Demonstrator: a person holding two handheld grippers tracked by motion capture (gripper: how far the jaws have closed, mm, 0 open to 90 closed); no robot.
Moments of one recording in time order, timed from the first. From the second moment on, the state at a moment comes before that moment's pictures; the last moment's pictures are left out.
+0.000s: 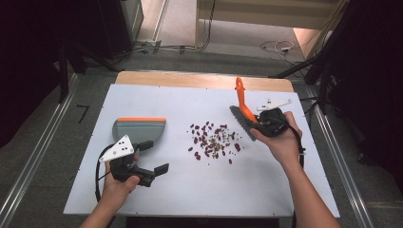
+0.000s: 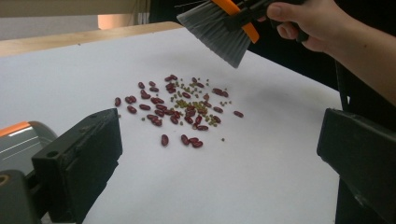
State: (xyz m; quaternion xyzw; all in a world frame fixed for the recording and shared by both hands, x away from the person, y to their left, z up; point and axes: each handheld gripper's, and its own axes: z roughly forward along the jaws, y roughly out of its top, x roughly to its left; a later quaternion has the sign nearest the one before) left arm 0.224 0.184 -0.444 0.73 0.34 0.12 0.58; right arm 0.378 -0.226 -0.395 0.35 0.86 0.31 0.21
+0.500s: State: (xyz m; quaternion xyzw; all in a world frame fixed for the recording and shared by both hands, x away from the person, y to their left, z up) left arm 0.220 0.196 -0.454 0.72 0.34 0.12 0.59; right arm 0.418 -0.168 -0.439 0.32 0.89 0.10 0.29
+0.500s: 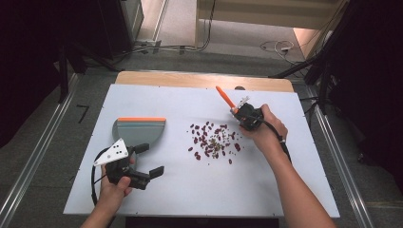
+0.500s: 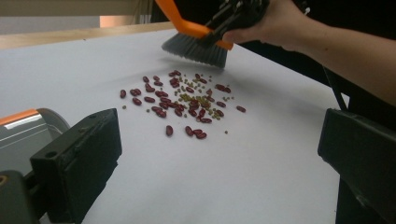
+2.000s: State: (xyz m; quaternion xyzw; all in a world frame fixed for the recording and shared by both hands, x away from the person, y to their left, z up) left arm 0.222 0.201 -0.457 0.72 0.36 0.11 0.59; right arm 0.412 -0.105 -0.422 0.19 0.93 0.13 0.29
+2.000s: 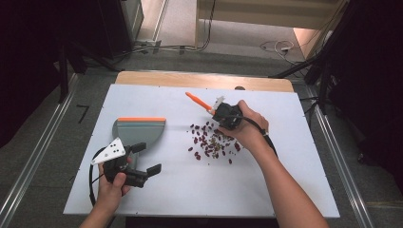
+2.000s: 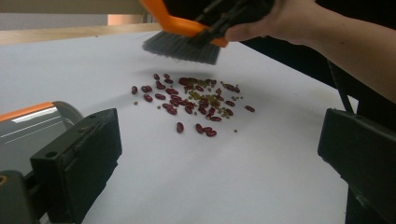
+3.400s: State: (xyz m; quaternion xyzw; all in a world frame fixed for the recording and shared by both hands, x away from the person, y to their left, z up) left arm 0.223 0.201 -0.458 0.72 0.35 0.11 0.59; right arm 0.403 -0.087 -0.423 0.05 0.95 0.15 0.26
